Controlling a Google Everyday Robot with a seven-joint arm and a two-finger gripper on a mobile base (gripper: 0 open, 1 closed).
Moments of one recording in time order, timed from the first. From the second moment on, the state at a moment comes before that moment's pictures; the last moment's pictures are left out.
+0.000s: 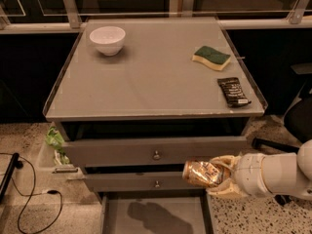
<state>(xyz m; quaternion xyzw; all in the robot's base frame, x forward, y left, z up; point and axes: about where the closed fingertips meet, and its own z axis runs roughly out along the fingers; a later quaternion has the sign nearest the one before) 0.401 -0.179 0.695 -0.59 0.72 0.12 0.35</state>
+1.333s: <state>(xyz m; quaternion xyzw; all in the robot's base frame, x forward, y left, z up) 0.392 -0.198 0.481 -0.54 0.78 0.18 0.27</state>
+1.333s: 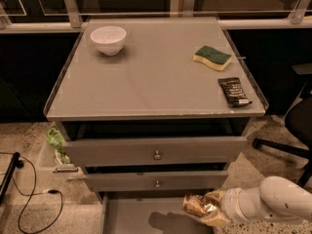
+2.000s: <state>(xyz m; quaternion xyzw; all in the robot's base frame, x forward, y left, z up) 0.389 -0.201 0.446 -0.54 0.78 0.18 0.26</state>
